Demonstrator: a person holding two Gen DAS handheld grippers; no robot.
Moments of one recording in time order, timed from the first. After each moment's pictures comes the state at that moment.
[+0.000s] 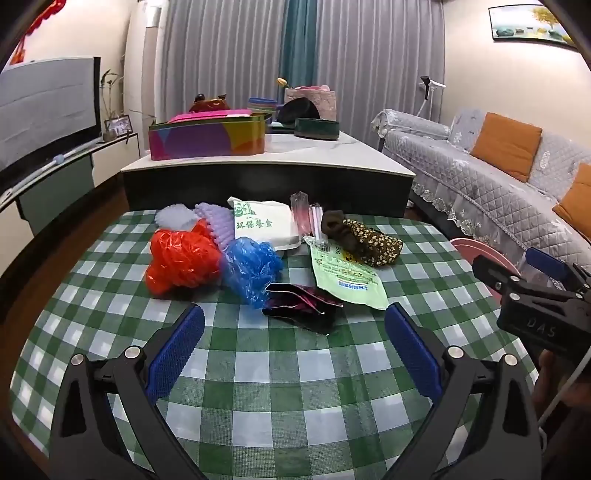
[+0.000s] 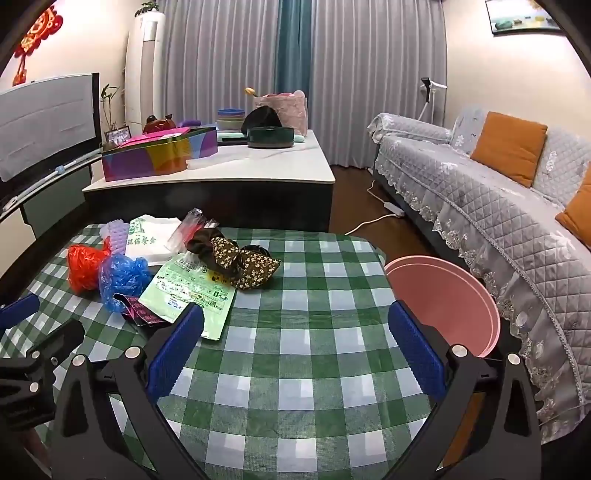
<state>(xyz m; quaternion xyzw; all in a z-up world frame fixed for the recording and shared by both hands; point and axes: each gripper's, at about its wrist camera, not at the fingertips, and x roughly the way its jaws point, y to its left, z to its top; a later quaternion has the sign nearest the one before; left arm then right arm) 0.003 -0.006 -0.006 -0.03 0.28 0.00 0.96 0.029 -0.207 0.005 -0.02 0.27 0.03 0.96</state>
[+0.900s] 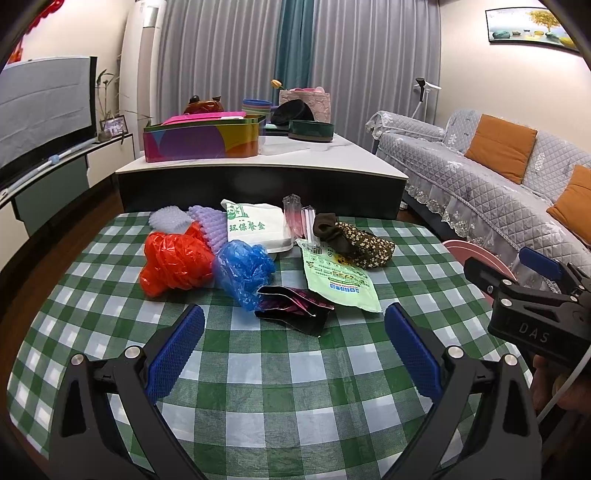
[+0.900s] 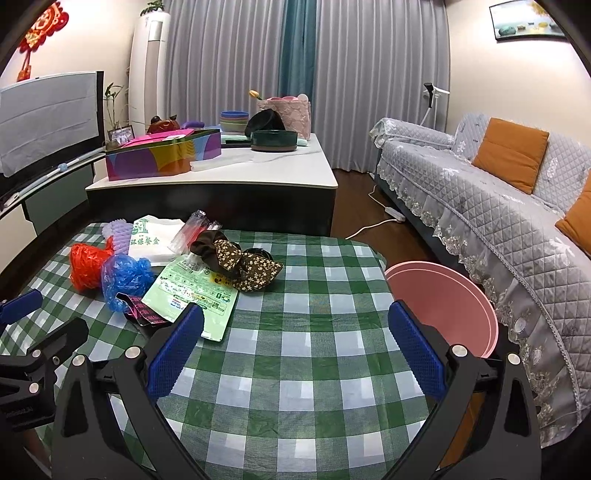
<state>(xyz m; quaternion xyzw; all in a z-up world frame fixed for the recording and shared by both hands) 0.003 -0.009 -0.005 -0.03 0.29 -0.01 0.96 0.027 -0.203 0.009 -0.02 0.26 0.04 0.96</state>
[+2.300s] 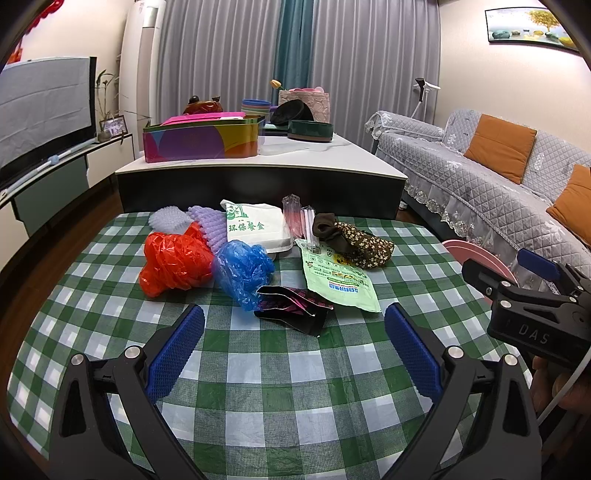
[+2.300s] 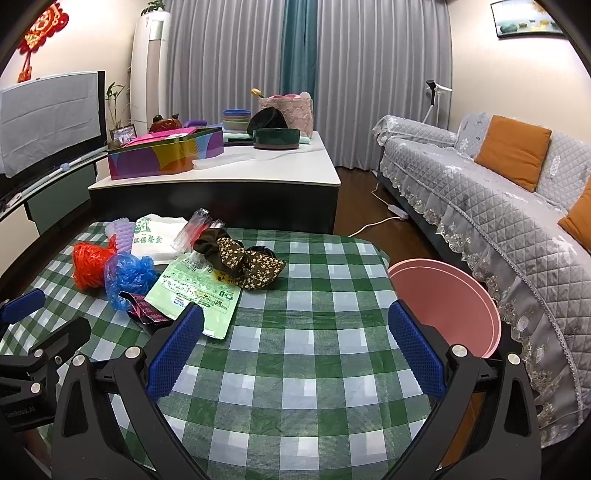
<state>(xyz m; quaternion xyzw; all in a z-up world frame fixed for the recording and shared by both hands) 0.003 -0.009 -0.006 -0.03 0.29 -0.01 0.96 0.028 -0.201 0.007 -0.02 0.27 0.05 0.96</state>
